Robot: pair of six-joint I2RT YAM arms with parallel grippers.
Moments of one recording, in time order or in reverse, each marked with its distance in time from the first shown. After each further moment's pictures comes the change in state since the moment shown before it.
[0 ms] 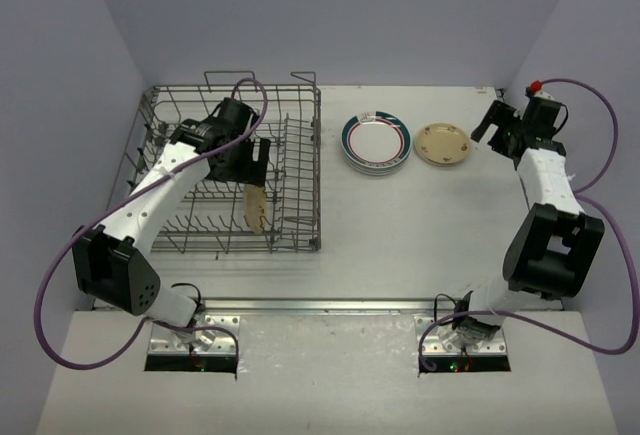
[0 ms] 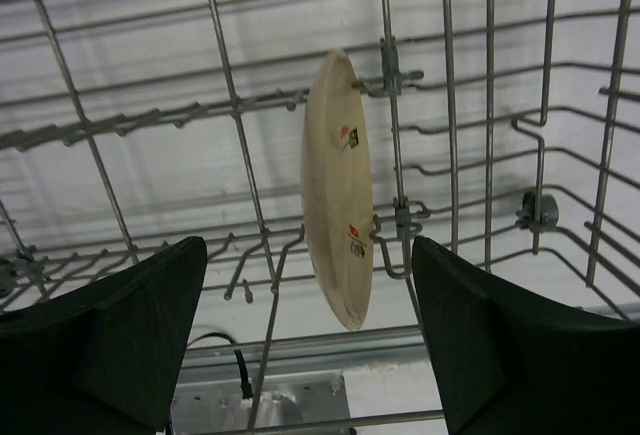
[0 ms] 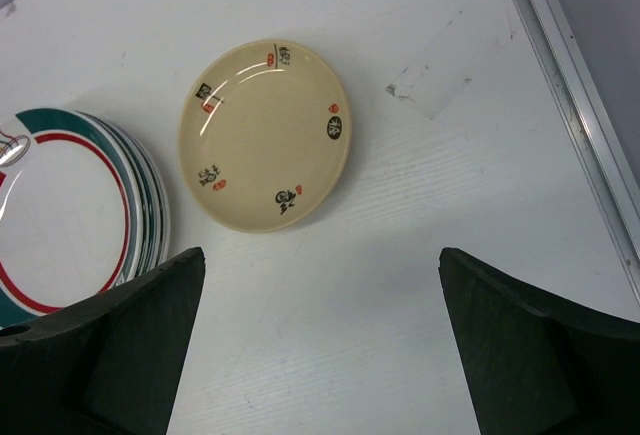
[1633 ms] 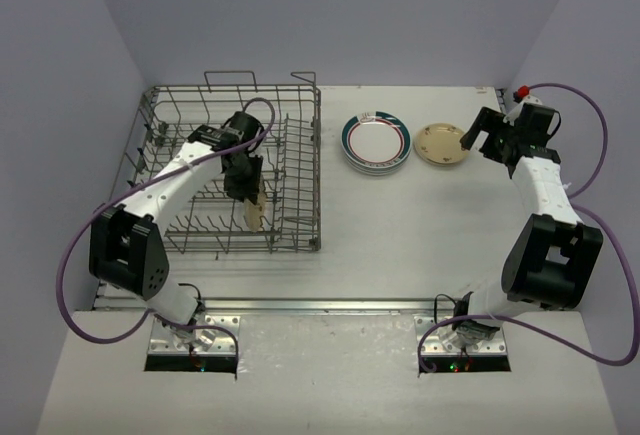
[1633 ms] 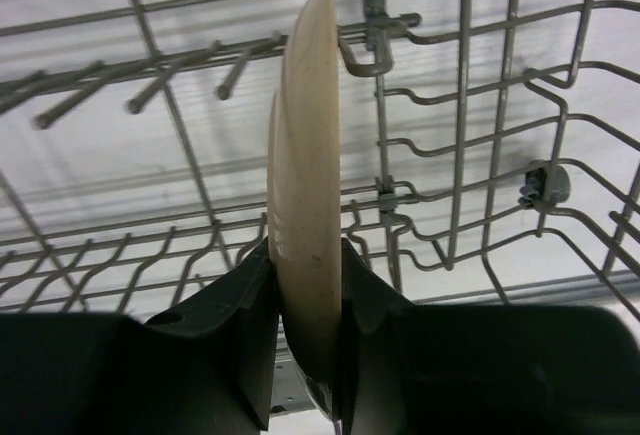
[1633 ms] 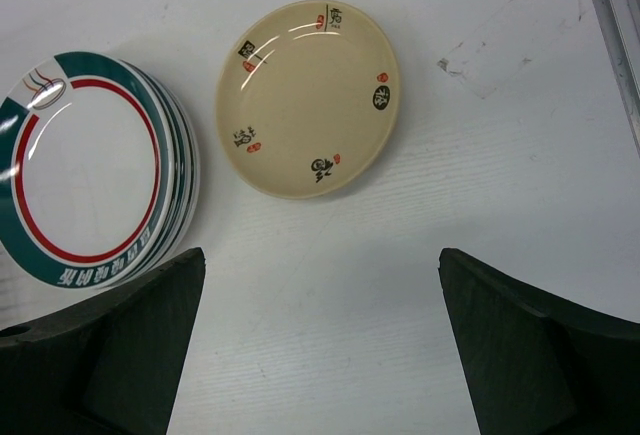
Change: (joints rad) left arm 0.013 0.105 -0.106 0.035 0.143 -0.034; right arm 0.024 -0.069 -0.081 0.015 -0.079 -0.039
